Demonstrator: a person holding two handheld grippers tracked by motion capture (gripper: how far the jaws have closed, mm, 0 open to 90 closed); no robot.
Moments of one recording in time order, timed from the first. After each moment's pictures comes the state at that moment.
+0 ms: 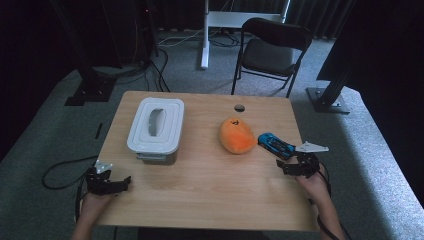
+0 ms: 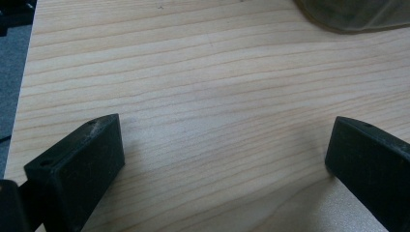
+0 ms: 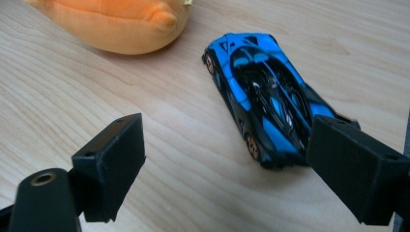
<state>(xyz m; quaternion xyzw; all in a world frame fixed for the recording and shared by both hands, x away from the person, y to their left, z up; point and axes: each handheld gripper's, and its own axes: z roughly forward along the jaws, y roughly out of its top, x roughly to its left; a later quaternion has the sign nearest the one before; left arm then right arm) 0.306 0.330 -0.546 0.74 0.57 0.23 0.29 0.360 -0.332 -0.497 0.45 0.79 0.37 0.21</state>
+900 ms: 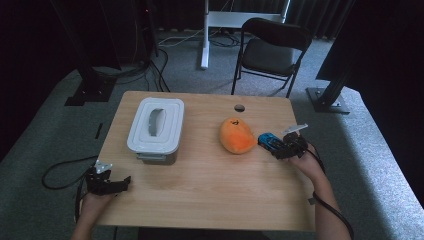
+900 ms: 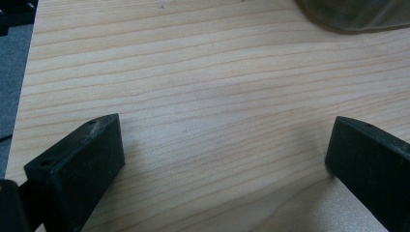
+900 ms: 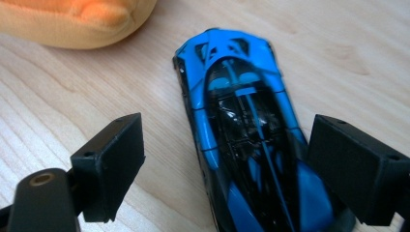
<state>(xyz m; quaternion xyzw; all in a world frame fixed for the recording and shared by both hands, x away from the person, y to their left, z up) 0.306 0.330 -0.546 0.73 0.57 0.23 0.29 0.437 -0.314 -0.498 0.42 0.85 0.27 0.17</state>
